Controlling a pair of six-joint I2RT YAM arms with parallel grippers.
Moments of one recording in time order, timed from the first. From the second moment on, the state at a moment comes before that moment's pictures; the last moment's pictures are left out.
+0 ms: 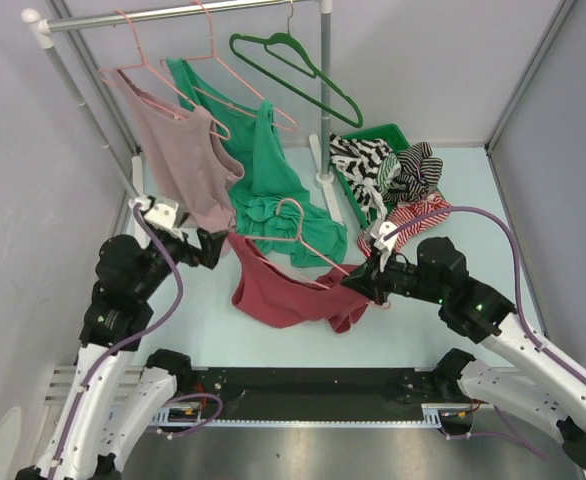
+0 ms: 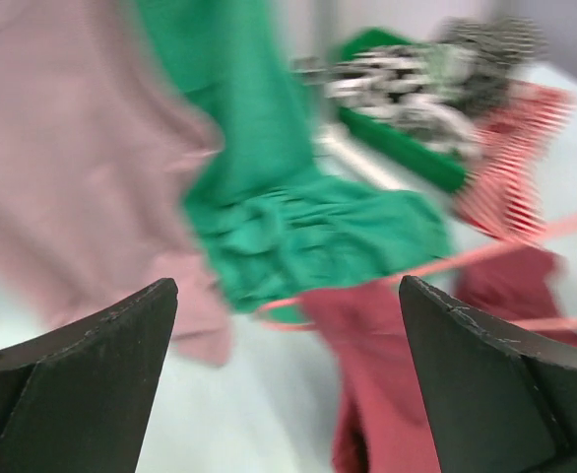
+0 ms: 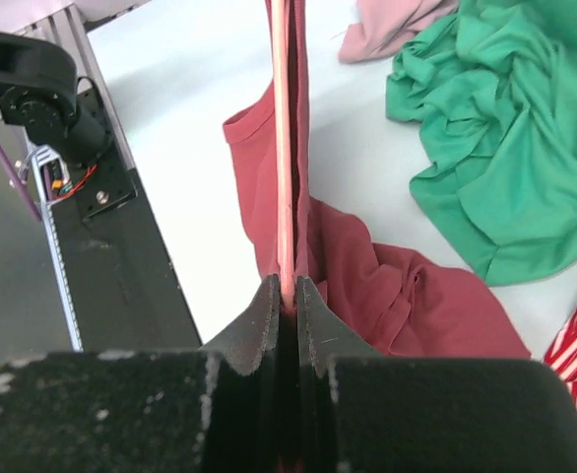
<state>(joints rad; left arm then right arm) -0.26 0.59 0.85 -0.36 0.33 0.05 0.77 0.75 0.80 -0.35 -0.38 0.03</state>
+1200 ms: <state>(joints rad) 0.11 0.54 0.73 -0.37 -0.12 -0.17 0.93 1.52 1.55 -0.17 -0.15 0.05</state>
